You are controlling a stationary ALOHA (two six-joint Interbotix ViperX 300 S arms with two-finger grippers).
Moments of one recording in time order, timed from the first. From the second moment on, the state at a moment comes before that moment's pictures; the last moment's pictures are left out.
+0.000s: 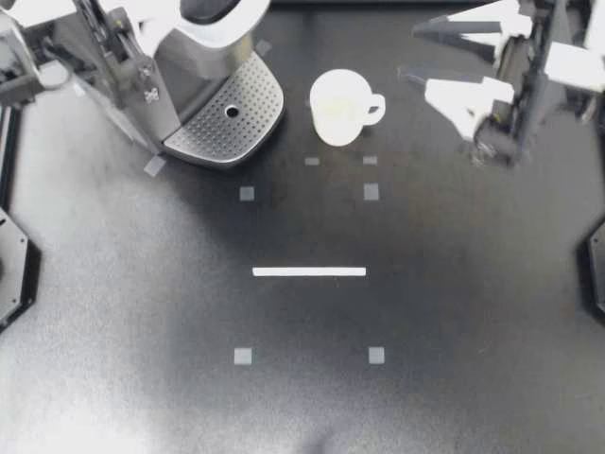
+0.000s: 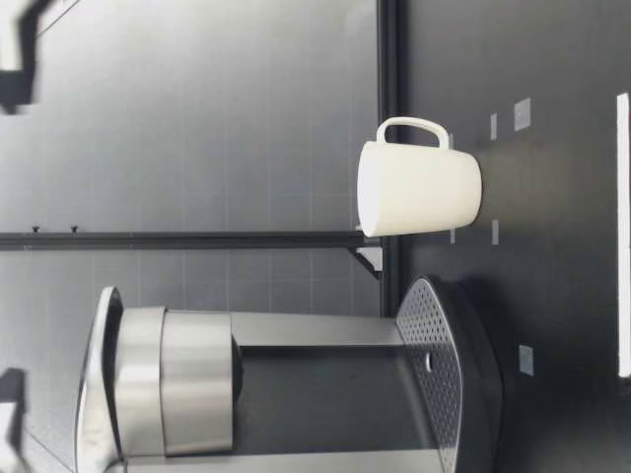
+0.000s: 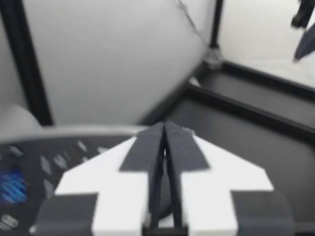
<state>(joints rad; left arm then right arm) 0.36 -0.54 0.66 1.58 0.24 -1.61 -0.36 -0.55 0.81 0.00 -0.11 -0.08</state>
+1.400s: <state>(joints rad) 0.21 -0.65 0.40 0.60 0.95 -0.45 -0.68 0.09 0.46 0.54 0.69 -1.02</state>
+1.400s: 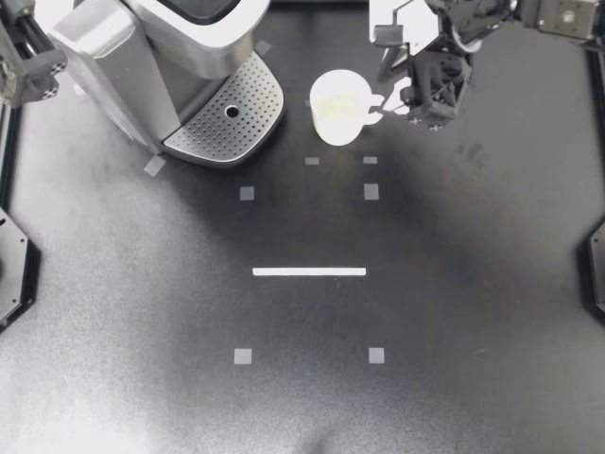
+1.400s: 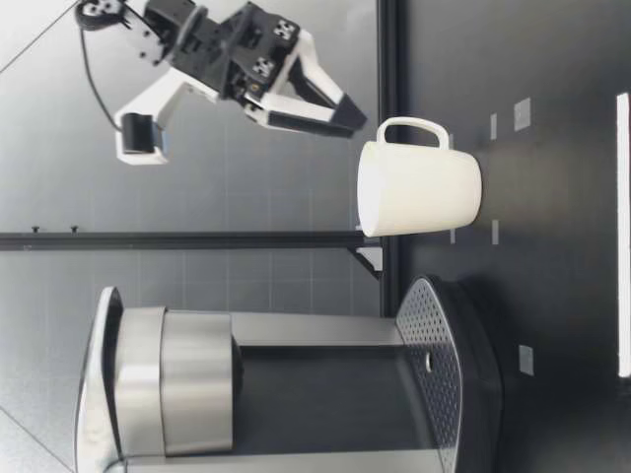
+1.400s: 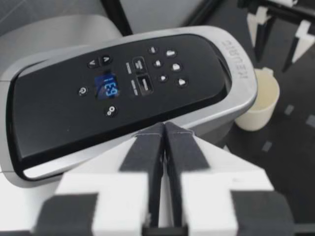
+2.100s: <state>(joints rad) 0.21 -0.66 0.42 0.61 0.93 -0.45 -0.68 0.17 0.46 0.53 0.64 -1.02</state>
